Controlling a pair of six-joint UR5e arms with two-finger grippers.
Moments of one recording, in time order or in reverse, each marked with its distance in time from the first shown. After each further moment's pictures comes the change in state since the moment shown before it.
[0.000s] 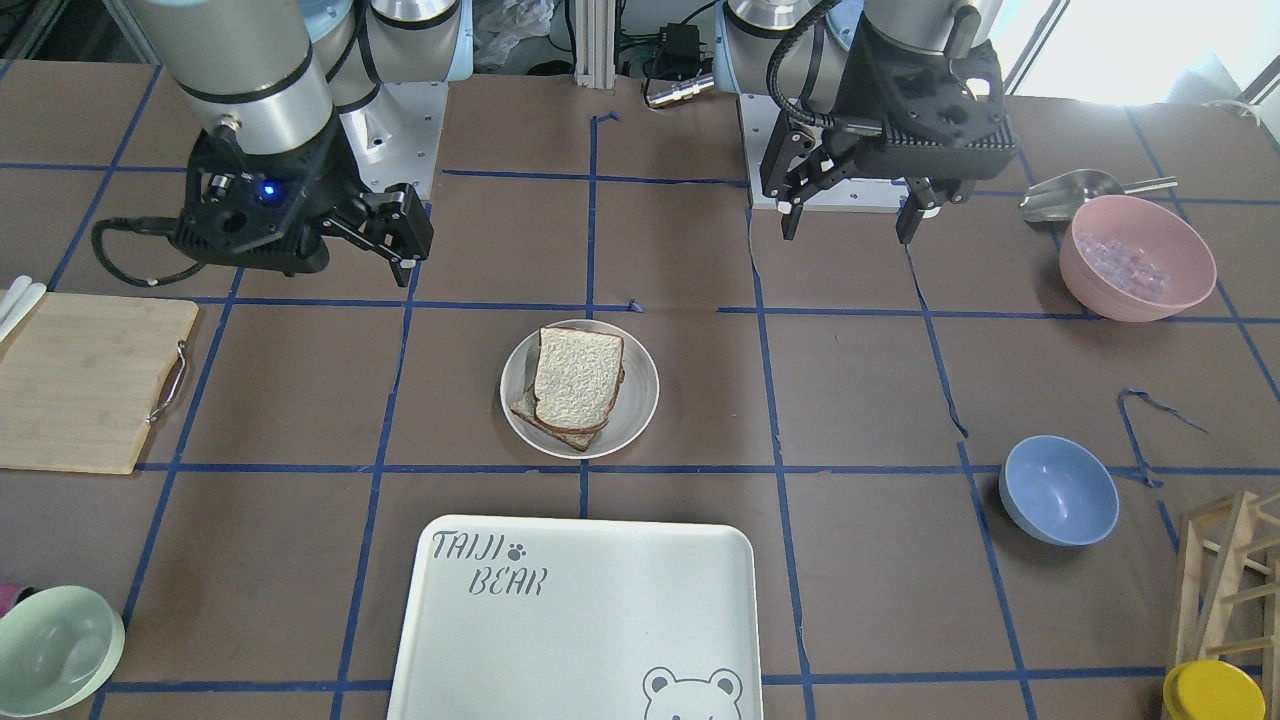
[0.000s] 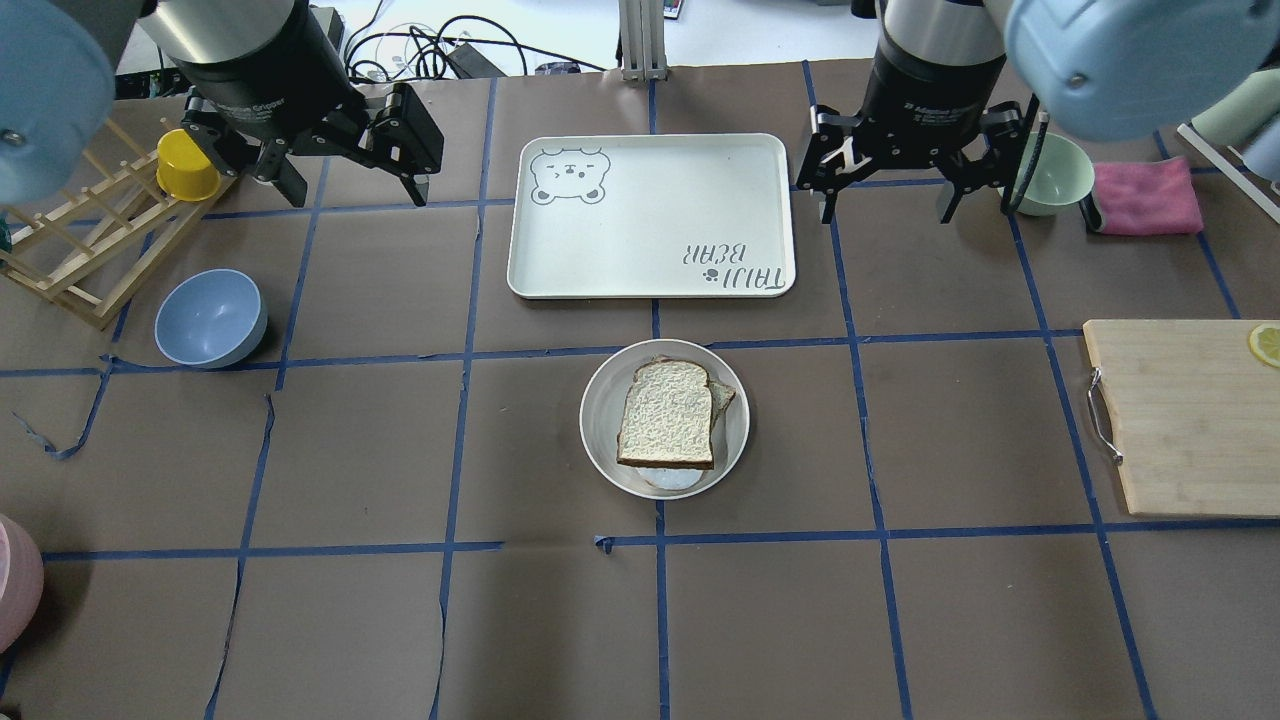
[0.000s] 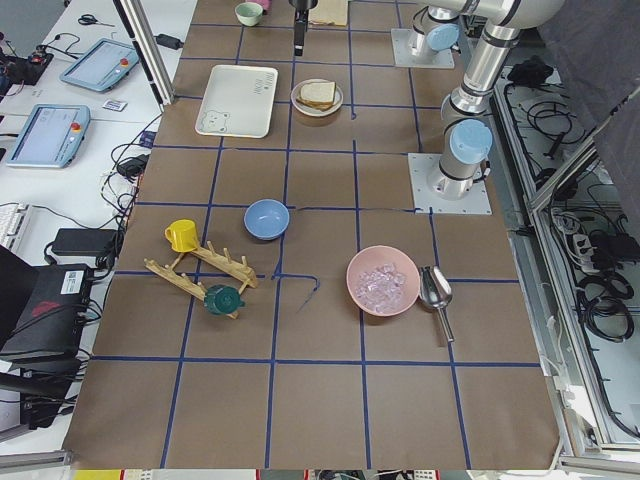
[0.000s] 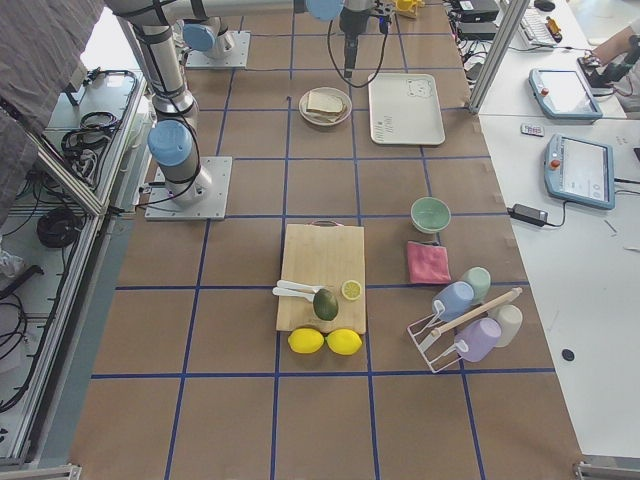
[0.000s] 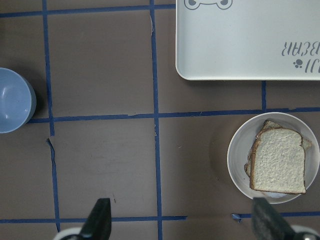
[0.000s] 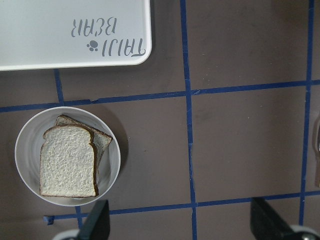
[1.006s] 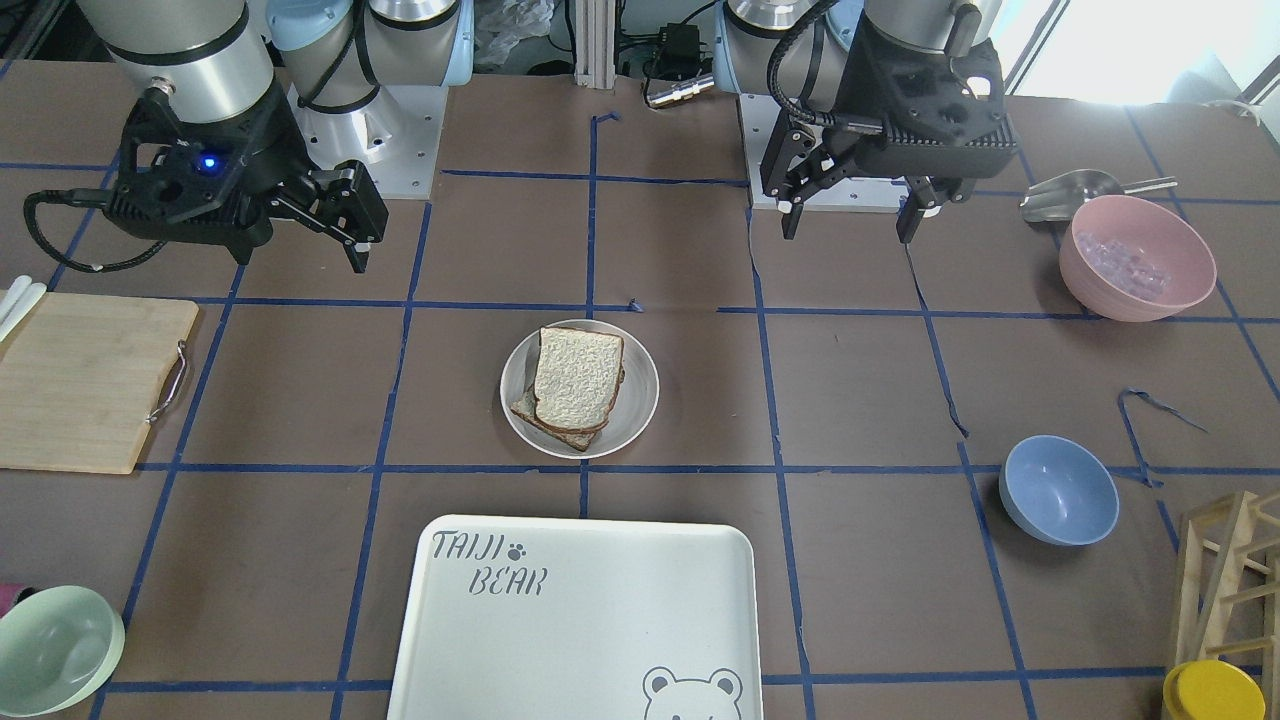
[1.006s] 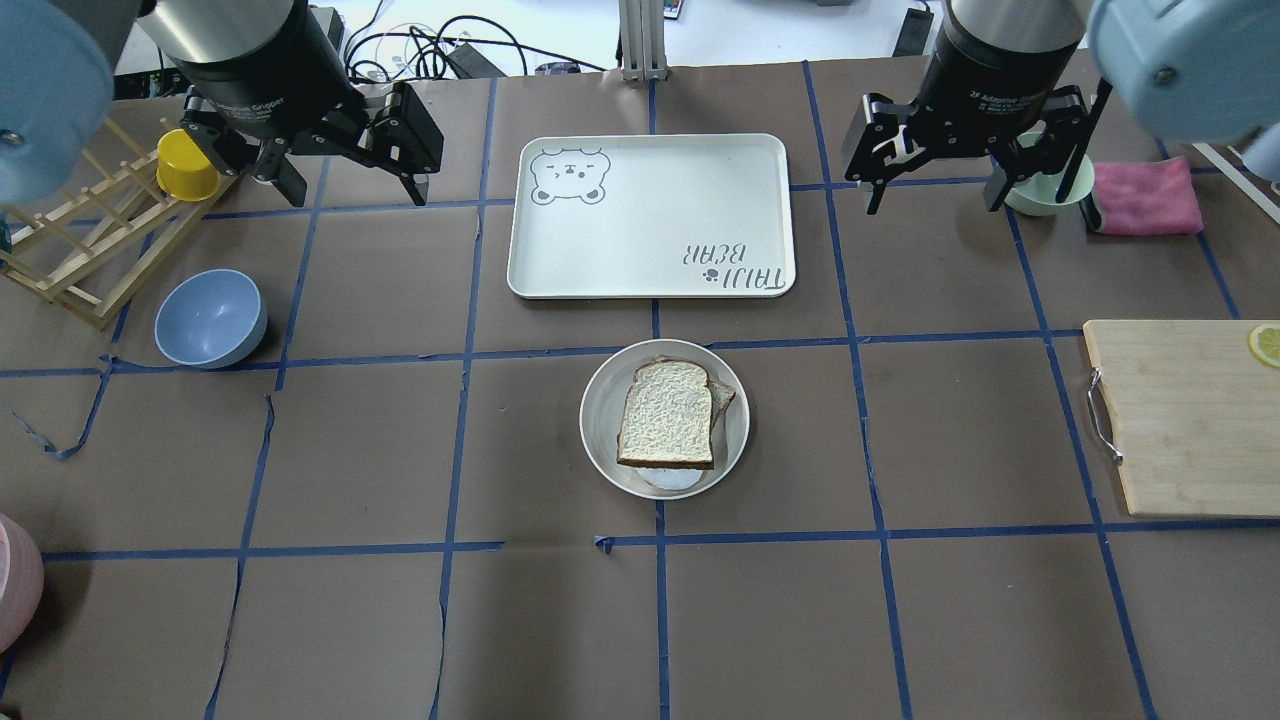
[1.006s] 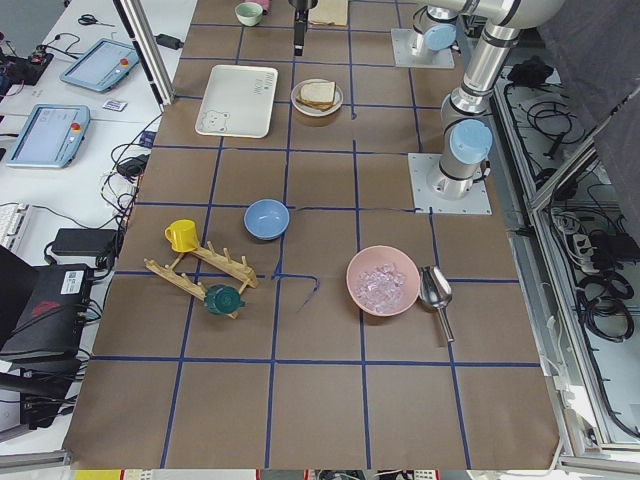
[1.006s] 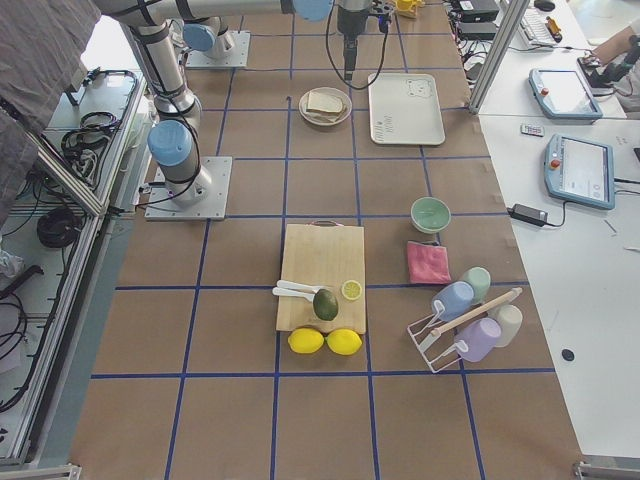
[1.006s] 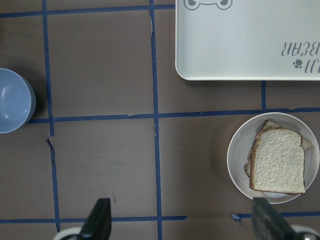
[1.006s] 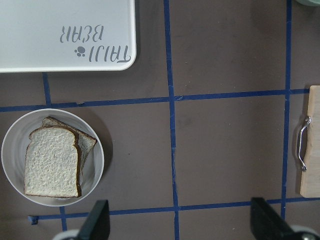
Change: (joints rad) left arm 0.000 0.000 0.001 0.000 0.000 0.000; right arm -0.045 -0.031 0.025 -0.013 0.001 -0.066
